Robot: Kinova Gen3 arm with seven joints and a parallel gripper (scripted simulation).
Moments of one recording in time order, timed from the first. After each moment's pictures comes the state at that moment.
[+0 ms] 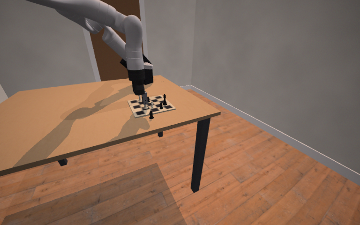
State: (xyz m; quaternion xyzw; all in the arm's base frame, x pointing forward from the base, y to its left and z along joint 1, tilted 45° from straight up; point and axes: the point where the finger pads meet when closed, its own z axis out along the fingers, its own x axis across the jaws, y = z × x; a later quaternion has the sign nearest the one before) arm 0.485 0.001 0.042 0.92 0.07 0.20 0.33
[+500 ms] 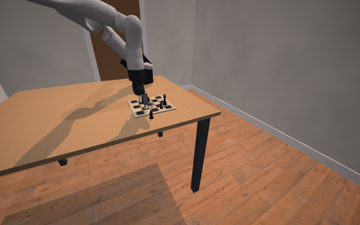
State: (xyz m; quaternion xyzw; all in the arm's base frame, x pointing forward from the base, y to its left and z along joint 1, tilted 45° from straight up) arm 0.485 0.001 0.042 0.92 0.07 0.20 0.33
